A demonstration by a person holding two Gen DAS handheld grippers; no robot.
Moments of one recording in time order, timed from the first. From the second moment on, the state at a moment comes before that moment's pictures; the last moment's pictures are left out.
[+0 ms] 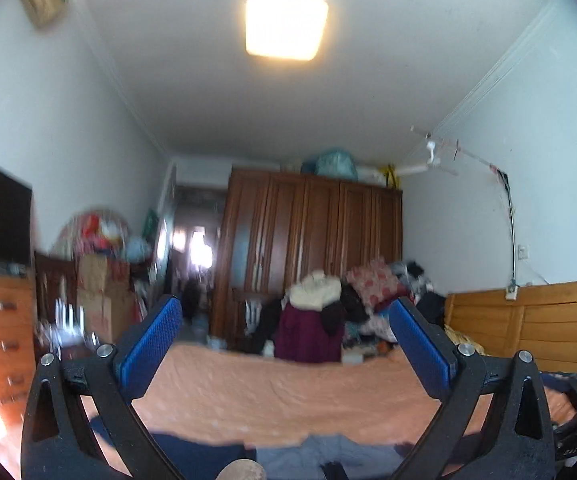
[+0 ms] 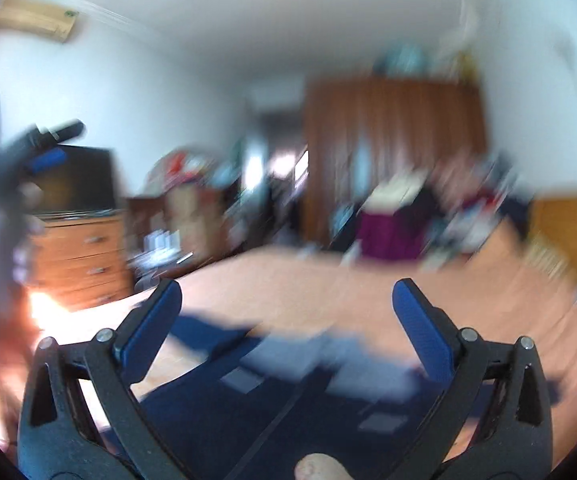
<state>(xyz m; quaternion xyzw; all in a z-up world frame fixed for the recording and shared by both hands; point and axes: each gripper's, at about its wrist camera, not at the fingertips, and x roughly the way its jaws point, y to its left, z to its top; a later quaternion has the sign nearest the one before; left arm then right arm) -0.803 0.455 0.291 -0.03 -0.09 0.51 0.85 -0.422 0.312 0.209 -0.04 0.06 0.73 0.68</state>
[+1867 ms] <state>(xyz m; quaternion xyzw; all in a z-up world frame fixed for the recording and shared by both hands) -0.647 0.691 0.075 -0.22 0.07 0.50 0.83 -0.200 0.580 0.156 0.08 0.37 0.73 0.57</state>
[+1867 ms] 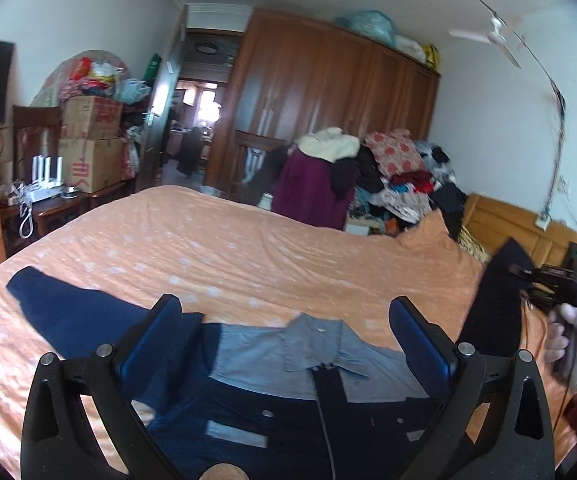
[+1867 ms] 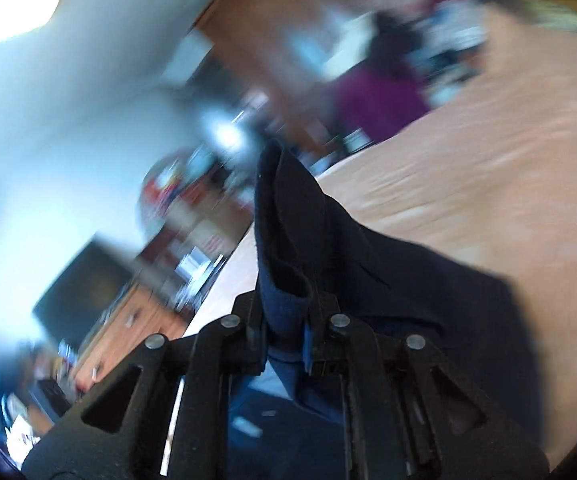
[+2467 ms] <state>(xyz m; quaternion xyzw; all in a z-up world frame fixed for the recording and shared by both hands) -0.784 0.703 0.018 -0.25 0.11 0.58 0.77 -0.226 0.546 -0.008 -0.13 0.42 0.60 0.67</state>
